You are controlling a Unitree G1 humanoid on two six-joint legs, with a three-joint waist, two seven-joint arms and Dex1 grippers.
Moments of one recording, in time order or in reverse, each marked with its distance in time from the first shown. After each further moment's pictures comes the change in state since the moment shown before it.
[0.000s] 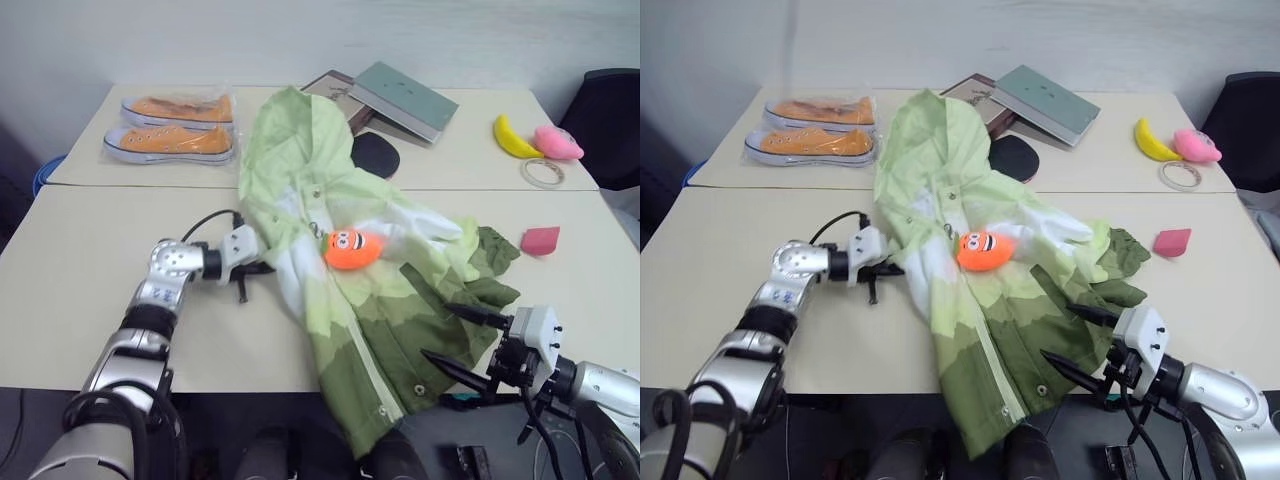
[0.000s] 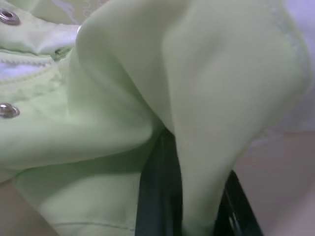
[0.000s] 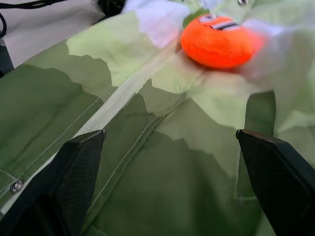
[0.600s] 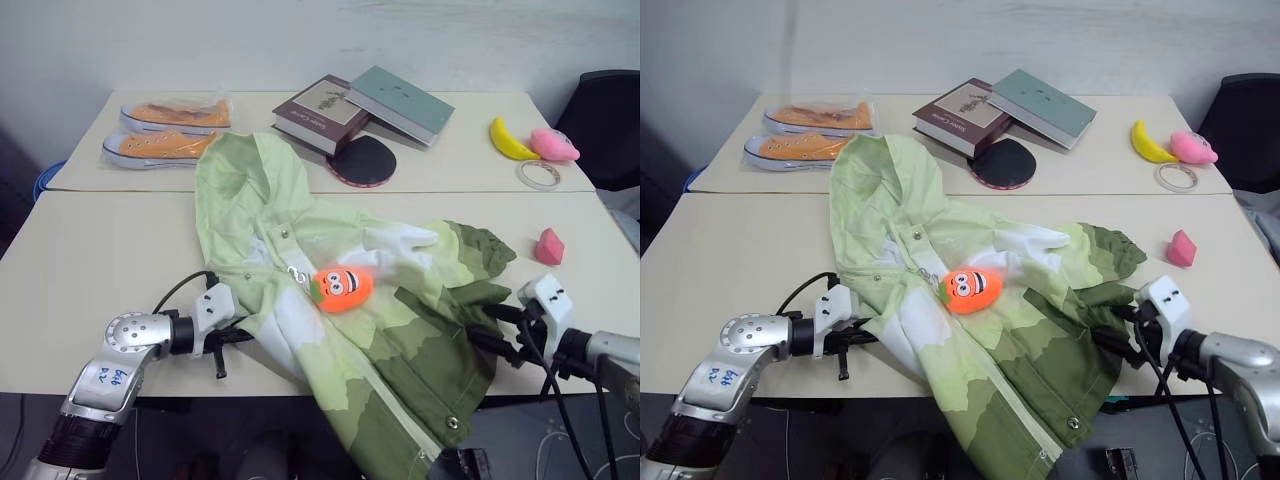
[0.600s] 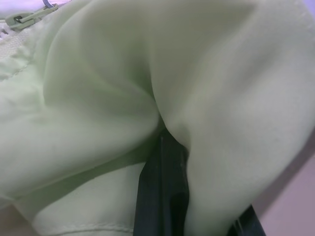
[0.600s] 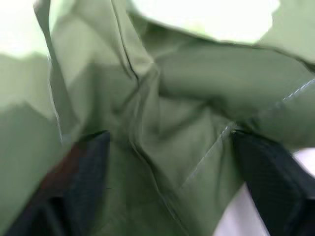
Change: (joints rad) left arm 0.488 0.136 0.076 -0.795 -0.161 0.556 0.135; right arm -0.316 -0.144 0.026 0.282 0.020 0.513 -0.046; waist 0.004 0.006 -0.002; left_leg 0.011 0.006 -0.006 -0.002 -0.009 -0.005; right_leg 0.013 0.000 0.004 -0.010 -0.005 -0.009
